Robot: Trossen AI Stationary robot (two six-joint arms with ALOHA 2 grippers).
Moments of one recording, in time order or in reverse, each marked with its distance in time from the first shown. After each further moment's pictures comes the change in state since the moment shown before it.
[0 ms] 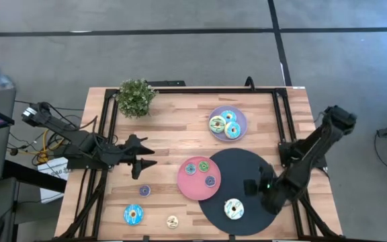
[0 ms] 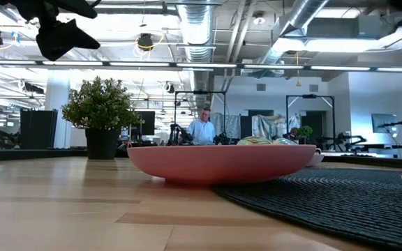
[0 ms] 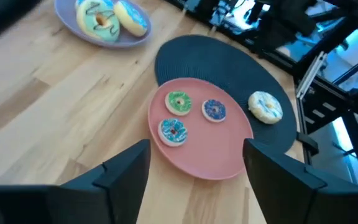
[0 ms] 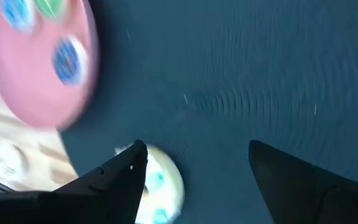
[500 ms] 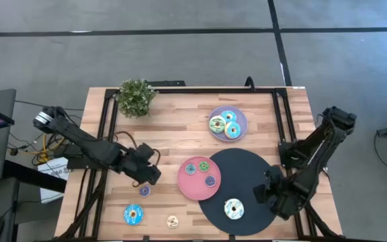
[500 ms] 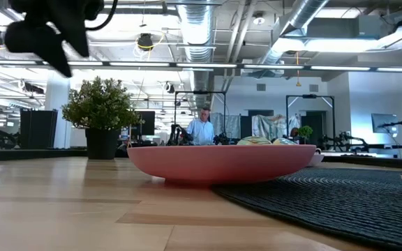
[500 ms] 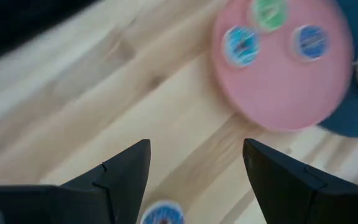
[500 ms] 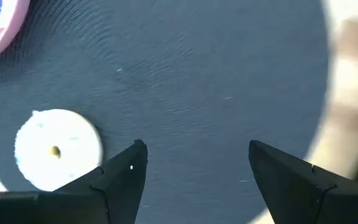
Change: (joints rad) left arm -0.001 0.472 0.397 -0.567 0.151 -0.601; right arm 0.114 0.024 0.095 -0.281 -0.116 -0.105
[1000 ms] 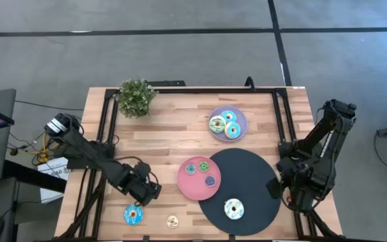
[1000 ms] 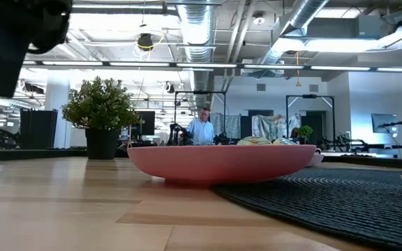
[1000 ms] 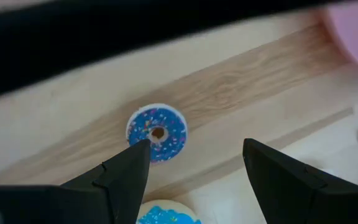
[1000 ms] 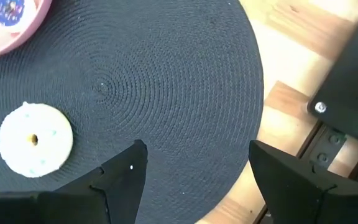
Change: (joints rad) left arm -0.153 0.233 0.034 -0.044 0.207 -0.510; right arm 0.135 -0.148 0.000 -0.235 0.089 -0.042
